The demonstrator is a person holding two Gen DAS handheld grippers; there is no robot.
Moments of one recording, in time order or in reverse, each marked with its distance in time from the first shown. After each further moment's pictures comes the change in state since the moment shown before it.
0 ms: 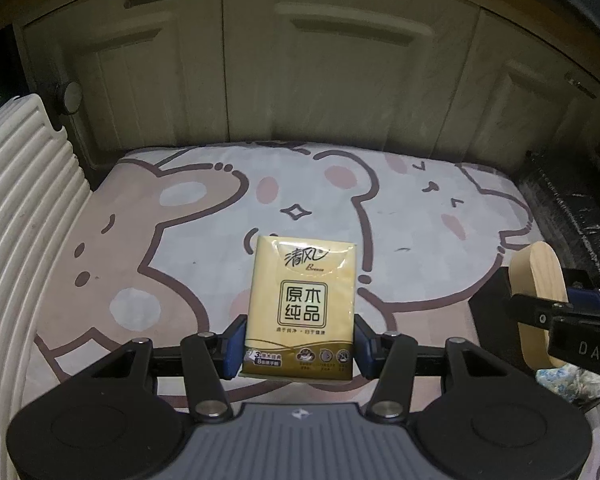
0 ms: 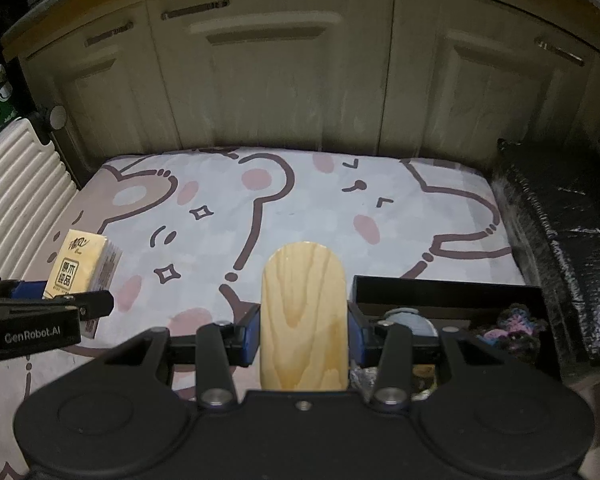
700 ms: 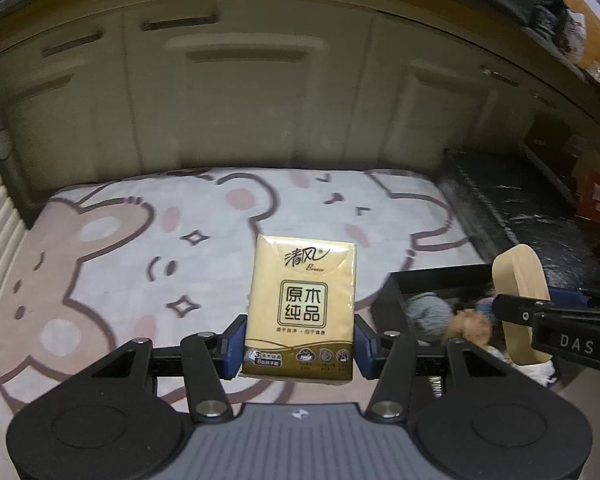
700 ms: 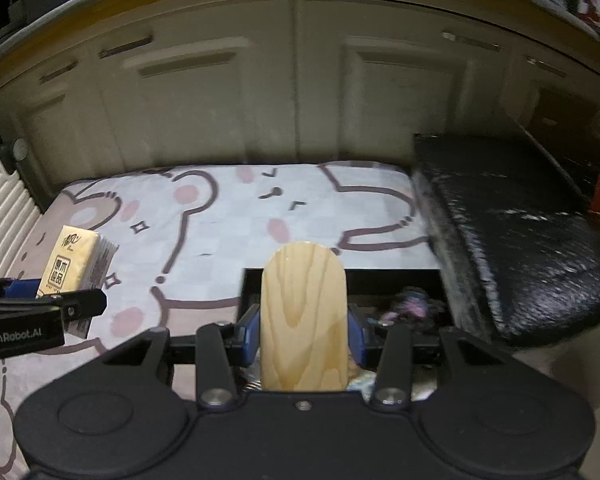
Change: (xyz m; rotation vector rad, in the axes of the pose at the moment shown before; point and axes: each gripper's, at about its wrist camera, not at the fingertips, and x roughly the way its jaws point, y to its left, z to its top) left arm -0.019 -0.079 -0.001 0.096 -0.050 -0.146; right arm -0.042 -0.075 -0.018 0.082 -0.037 -0.096
